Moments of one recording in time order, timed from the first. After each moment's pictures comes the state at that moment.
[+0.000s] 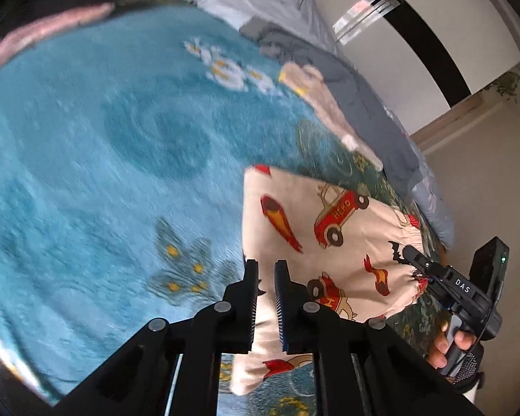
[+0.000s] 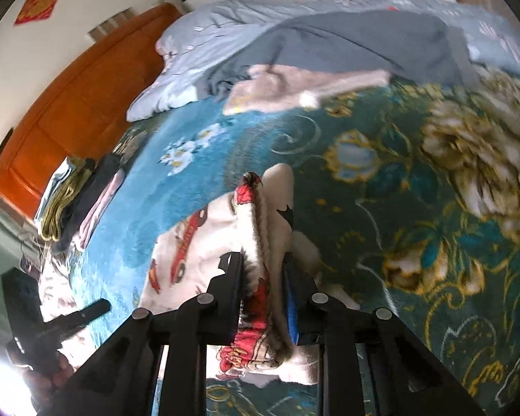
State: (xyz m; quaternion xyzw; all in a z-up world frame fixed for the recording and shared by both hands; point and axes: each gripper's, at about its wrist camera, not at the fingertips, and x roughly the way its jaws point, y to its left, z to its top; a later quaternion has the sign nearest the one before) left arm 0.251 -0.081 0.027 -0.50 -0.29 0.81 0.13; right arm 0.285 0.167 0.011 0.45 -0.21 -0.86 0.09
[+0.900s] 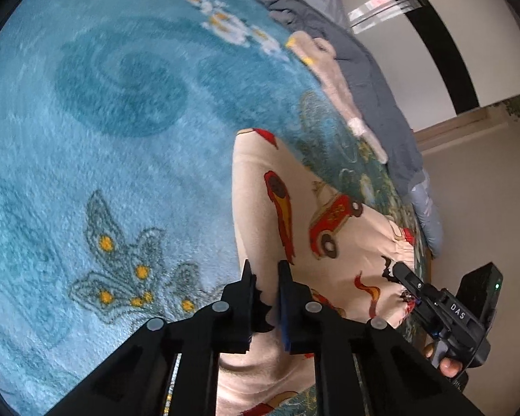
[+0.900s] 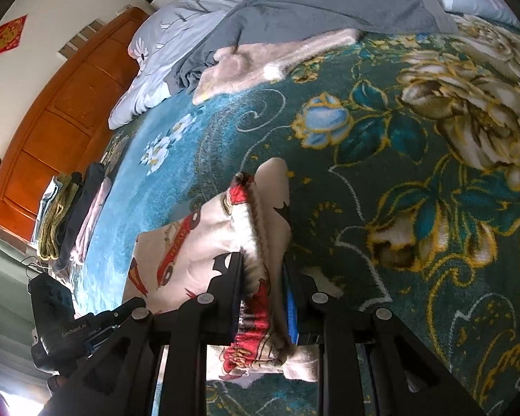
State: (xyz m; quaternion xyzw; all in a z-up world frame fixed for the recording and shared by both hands) left arm 0.223 -0.051 -0.003 -0.52 -0.33 0.77 0.14; right arm 0.277 0.183 -0.015 0.48 -0.26 -0.83 0.07
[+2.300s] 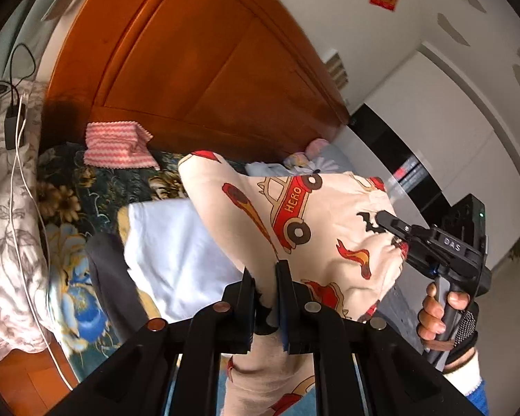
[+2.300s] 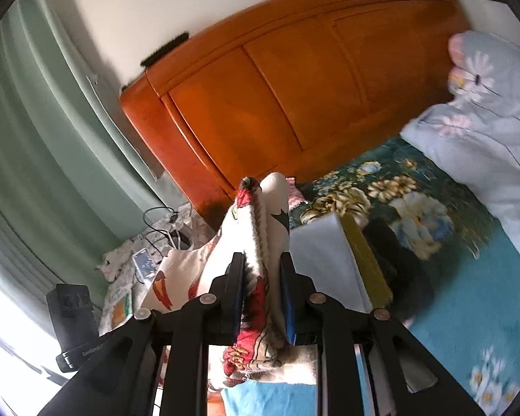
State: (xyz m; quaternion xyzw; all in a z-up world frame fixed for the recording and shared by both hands) left arm 0.185 -0.412 0.142 -0.22 -0.38 0.89 -0.05; right arm -0.047 -0.435 0.259 0.40 -0.05 -0.78 0.48
